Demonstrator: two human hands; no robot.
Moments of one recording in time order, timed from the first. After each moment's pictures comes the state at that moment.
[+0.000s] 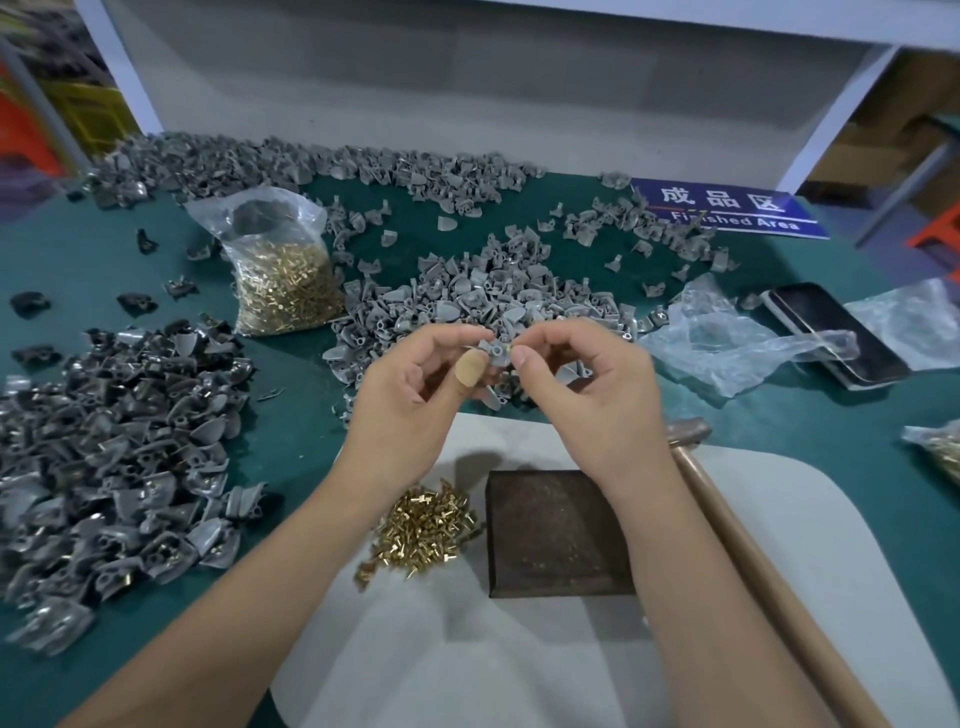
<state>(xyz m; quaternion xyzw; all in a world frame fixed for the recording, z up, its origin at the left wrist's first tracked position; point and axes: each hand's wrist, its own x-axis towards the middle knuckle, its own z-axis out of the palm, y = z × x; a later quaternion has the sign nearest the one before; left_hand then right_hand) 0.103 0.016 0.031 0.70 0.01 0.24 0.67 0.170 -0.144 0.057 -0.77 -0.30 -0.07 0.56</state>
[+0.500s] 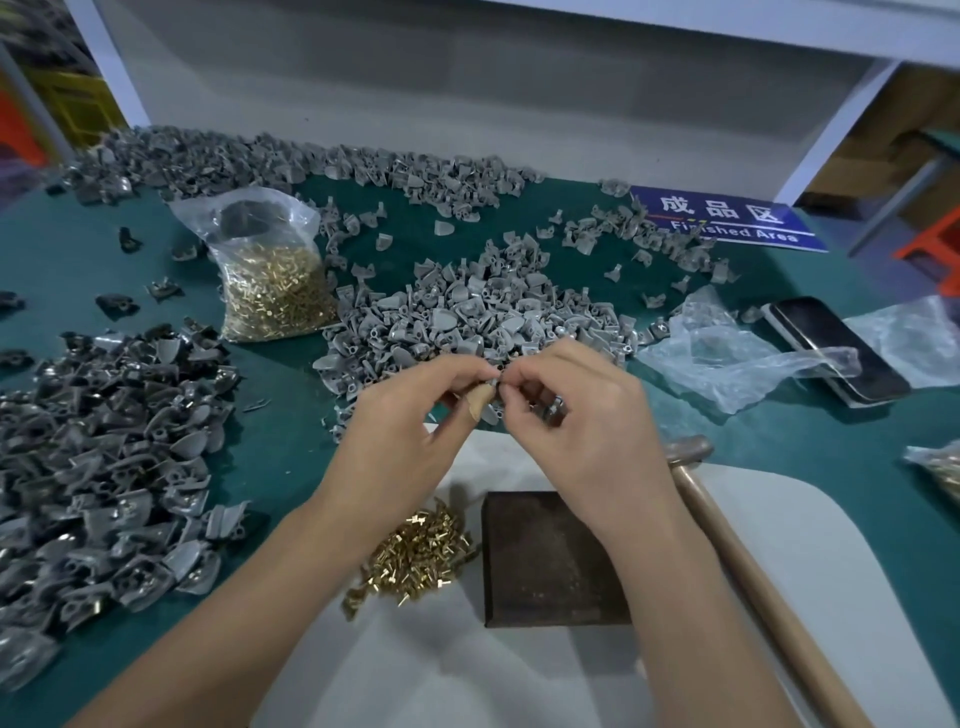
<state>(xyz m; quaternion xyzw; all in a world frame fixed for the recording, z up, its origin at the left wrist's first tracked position) 0.099 0.021 0.029 0.84 -0.05 0.31 0.44 0.165 -0.141 0.060 -0.83 -0.39 -0.15 0.37</state>
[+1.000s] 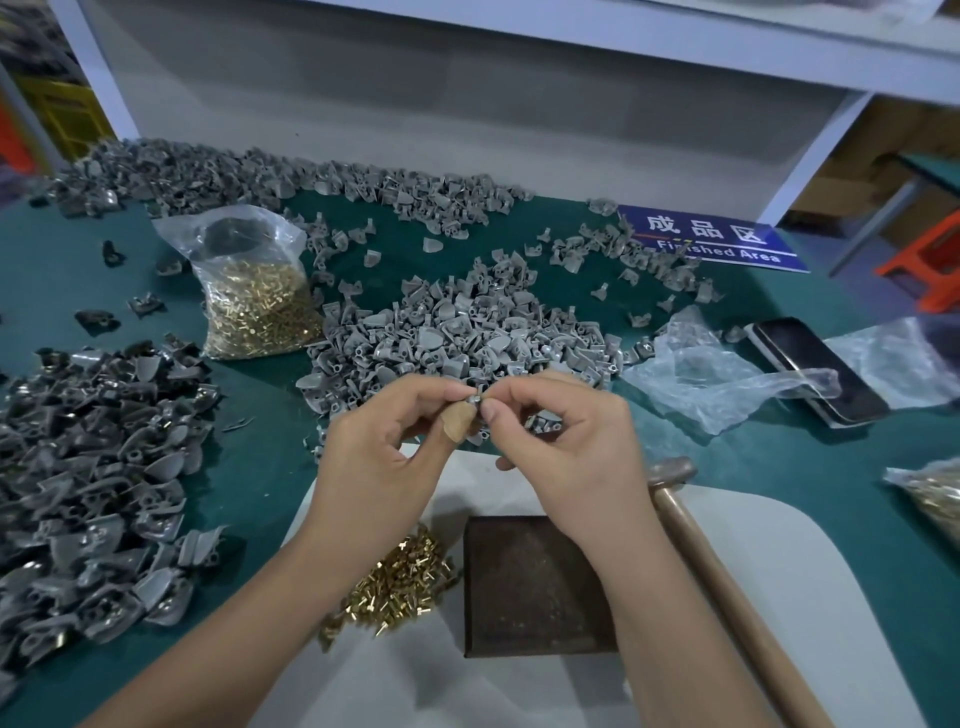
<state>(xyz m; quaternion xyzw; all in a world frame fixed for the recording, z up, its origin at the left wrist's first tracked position) 0.095 0.011 0.025 0.75 0.02 0.31 0.58 0.167 -0.140 0.056 -0.75 -0.31 -0.01 0.58</state>
